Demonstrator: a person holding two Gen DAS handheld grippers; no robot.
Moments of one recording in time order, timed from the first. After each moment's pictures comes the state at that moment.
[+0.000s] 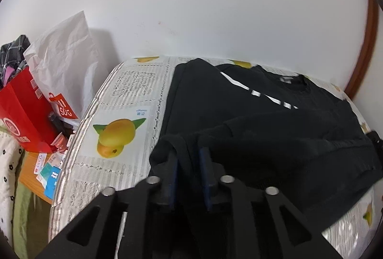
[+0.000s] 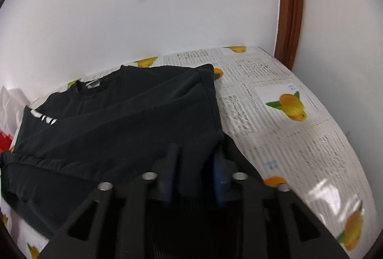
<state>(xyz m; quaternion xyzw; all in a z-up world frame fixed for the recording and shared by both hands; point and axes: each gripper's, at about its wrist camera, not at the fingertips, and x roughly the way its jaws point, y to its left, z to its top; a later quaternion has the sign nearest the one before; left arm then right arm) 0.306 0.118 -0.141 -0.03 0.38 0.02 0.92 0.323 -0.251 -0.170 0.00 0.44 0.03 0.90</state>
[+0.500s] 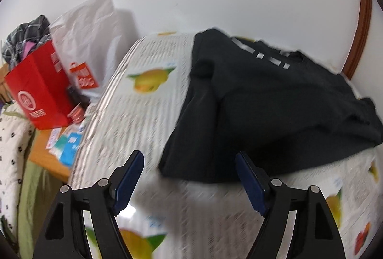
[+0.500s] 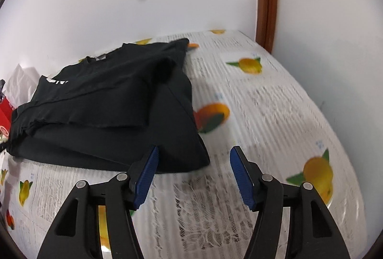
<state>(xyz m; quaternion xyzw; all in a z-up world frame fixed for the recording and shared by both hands) 0.223 0.147 -0.167 -0.02 0.41 0.04 0.91 0.222 -0.318 -0.173 0.00 0.45 0.04 0.89</state>
